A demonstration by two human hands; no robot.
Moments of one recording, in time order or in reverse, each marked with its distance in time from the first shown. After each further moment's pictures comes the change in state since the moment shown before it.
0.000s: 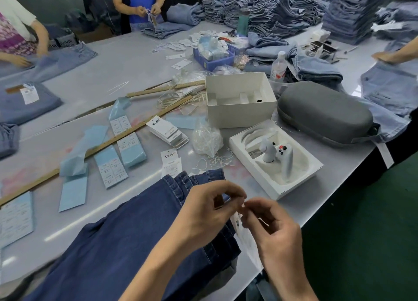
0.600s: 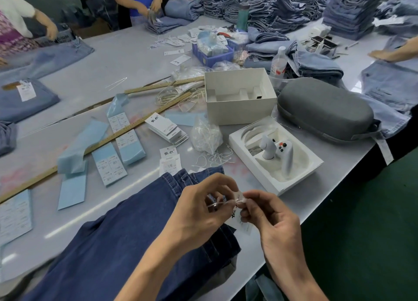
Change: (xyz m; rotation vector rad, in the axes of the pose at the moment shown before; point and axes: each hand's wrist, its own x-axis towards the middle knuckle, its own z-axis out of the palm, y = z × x) left_hand -0.008 -0.004 -0.009 -0.007 -0.006 0.018; right_hand 0.011 0.006 -0.002 0.148 -0.051 0.090
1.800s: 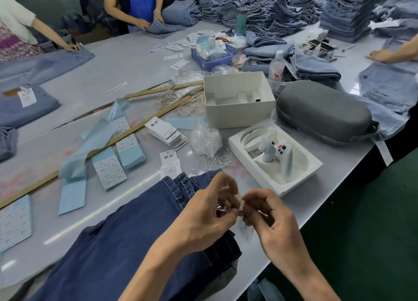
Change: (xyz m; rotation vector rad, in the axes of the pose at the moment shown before) left_hand 0.006 0.003 0.002 0.040 -0.193 -0.013; right_hand 0.008 -0.013 -0.009 -0.284 -0.193 -0.114
